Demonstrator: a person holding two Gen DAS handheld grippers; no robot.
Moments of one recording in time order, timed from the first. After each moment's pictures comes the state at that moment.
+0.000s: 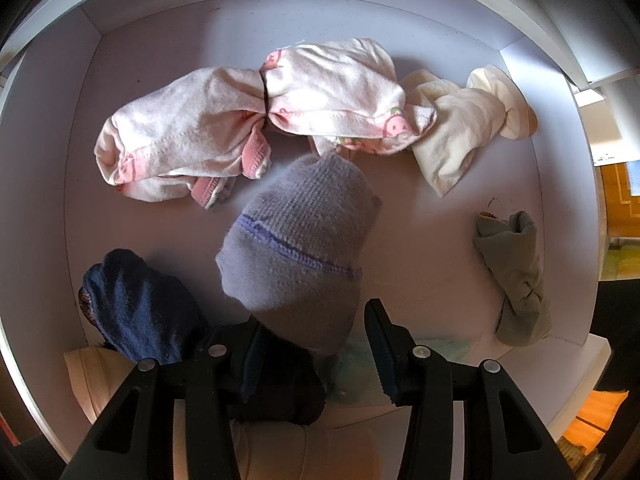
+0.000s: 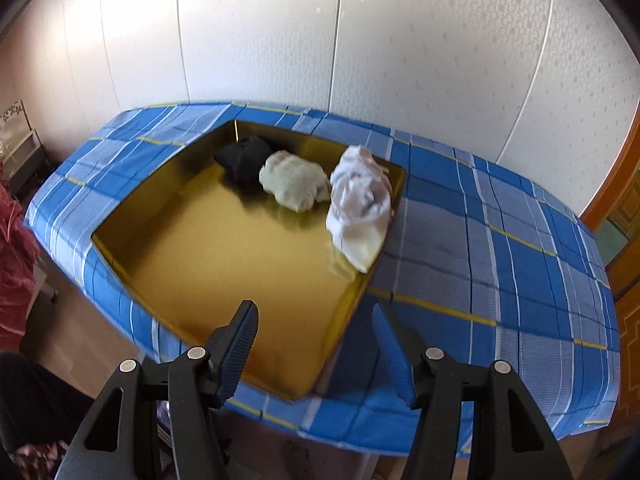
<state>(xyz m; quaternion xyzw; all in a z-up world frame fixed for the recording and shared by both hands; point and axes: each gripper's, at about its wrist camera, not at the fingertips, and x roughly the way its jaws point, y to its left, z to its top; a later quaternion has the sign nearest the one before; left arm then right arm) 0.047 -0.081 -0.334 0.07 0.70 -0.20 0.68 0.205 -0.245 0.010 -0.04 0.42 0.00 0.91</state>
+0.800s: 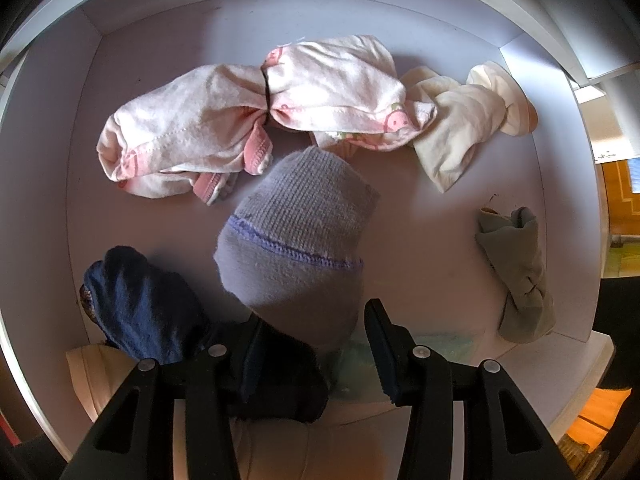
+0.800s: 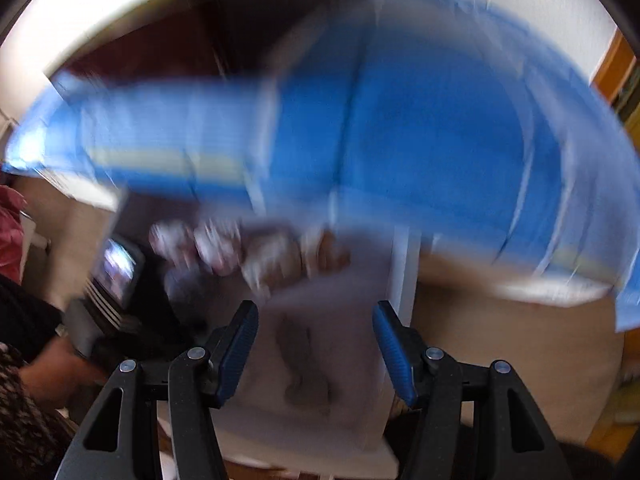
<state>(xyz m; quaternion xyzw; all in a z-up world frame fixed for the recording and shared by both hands) 0.038 -0.079 -0.334 0.08 0.70 -0.21 0.68 0.122 -0.277 -0.173 0.04 0.59 -0.02 0.81</state>
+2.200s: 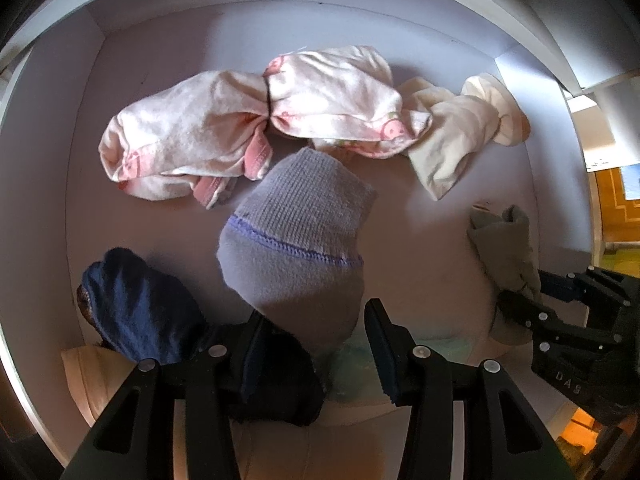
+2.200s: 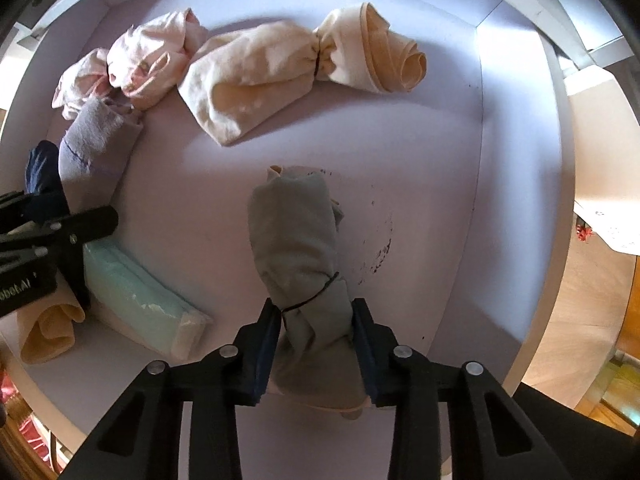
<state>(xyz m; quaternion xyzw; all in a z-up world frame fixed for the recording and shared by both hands) 0.039 -0.063 -0.326 0.06 0.69 -0.22 0.69 0.119 -0.243 -0.326 0.00 0.72 -0.02 0.70</state>
